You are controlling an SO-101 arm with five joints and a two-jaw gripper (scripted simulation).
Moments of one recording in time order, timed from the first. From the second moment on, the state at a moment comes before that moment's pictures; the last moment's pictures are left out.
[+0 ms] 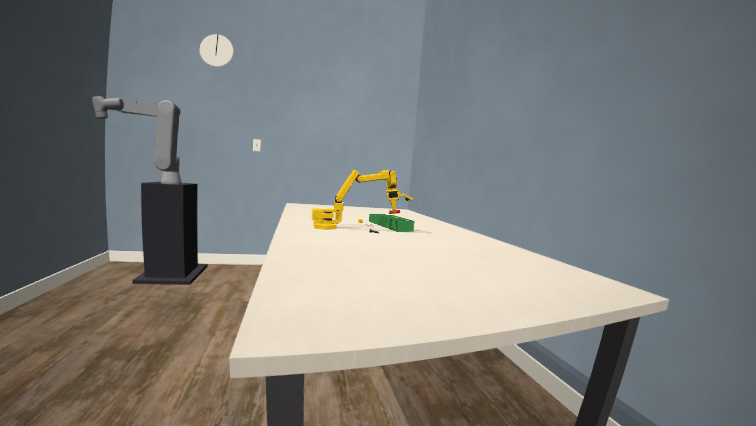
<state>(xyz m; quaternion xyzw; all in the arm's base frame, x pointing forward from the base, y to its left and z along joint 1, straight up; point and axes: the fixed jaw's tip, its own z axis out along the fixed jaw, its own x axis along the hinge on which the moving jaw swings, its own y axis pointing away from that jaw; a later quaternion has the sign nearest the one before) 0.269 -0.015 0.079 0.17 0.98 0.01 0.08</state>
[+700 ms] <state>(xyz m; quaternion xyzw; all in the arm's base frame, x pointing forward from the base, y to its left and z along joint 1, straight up) 0.296 -0.012 0.076 0.04 0.99 0.00 0.14</state>
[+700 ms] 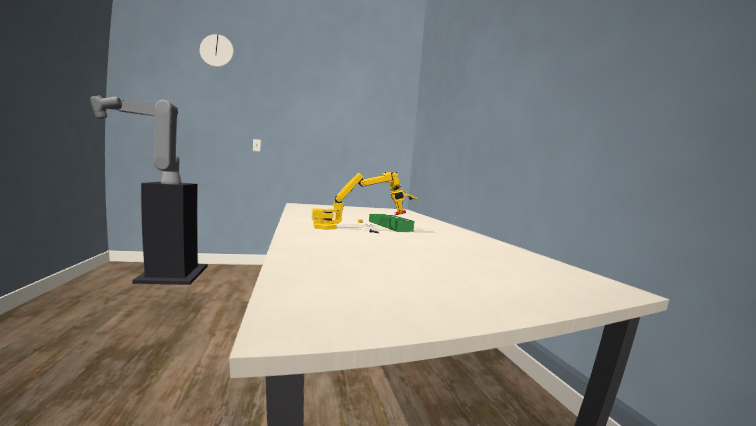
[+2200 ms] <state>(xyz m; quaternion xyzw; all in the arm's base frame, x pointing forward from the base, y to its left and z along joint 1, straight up) 0.302 -0.007 0.085 0.02 0.99 0.00 0.16</state>
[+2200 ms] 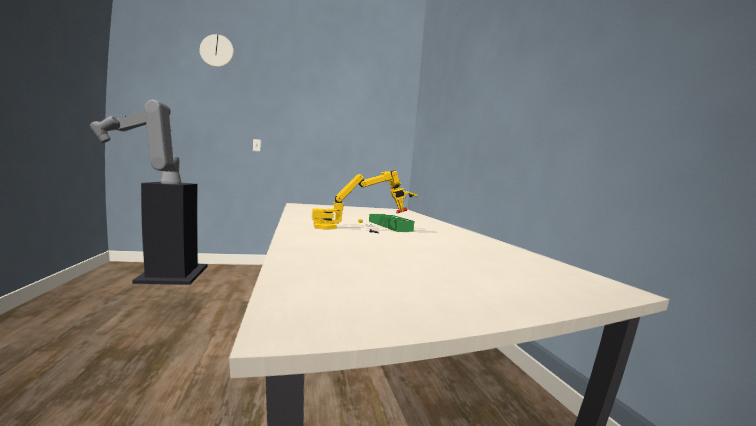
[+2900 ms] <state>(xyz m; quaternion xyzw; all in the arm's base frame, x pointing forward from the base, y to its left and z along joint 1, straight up) 0.302 -0.007 0.076 0.02 0.99 0.00 0.15</state>
